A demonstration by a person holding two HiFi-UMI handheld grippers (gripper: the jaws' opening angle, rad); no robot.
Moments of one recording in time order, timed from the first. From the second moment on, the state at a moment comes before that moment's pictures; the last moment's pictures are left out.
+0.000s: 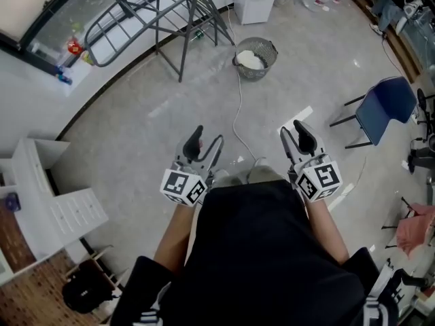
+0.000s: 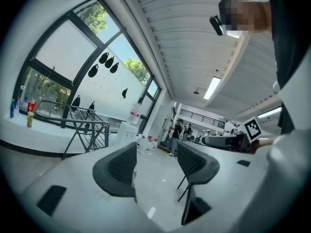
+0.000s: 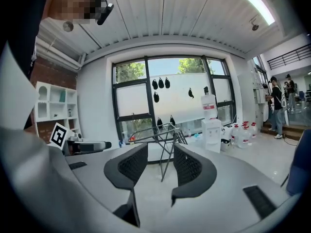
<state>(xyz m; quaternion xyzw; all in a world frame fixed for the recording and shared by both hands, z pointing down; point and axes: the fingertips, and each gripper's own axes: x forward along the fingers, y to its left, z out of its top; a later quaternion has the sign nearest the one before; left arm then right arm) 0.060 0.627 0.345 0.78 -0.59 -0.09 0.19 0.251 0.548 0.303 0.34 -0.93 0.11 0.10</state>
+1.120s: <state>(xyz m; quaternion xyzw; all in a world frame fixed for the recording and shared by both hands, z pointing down) -0.011 0.555 0.376 0.74 -0.62 -0.12 0.22 0.169 0.433 0.381 0.27 -0.94 0.17 0.15</state>
